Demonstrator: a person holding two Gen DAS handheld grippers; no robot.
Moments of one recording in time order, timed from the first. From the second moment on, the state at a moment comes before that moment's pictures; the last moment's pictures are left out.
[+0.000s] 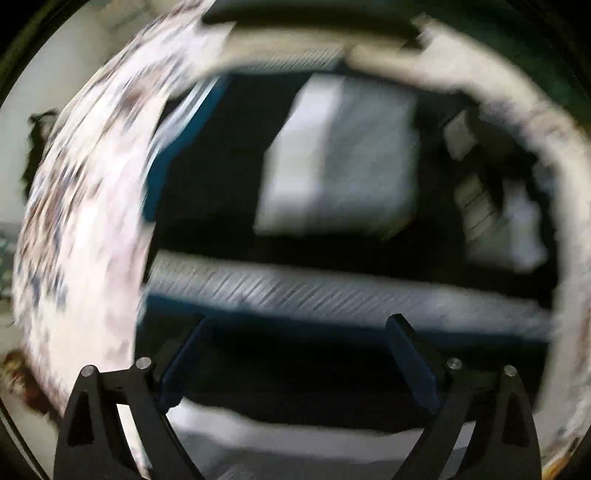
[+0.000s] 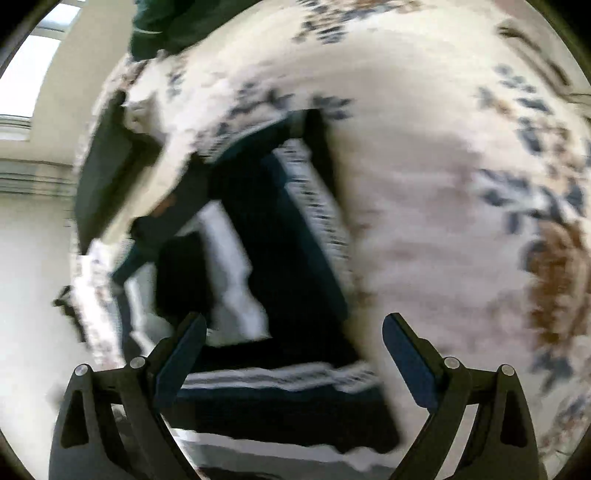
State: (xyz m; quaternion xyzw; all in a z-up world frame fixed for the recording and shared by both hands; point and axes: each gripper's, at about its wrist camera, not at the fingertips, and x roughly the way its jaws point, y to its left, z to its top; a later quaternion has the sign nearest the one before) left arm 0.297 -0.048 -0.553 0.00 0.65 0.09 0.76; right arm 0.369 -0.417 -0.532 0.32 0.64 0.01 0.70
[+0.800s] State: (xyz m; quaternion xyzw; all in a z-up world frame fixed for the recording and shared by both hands) left arm 0.275 -0.002 -0.548 -0.08 0.62 0.16 0.77; right arm 0.462 -0.314 -0.549 0.21 0.66 0.01 0.72
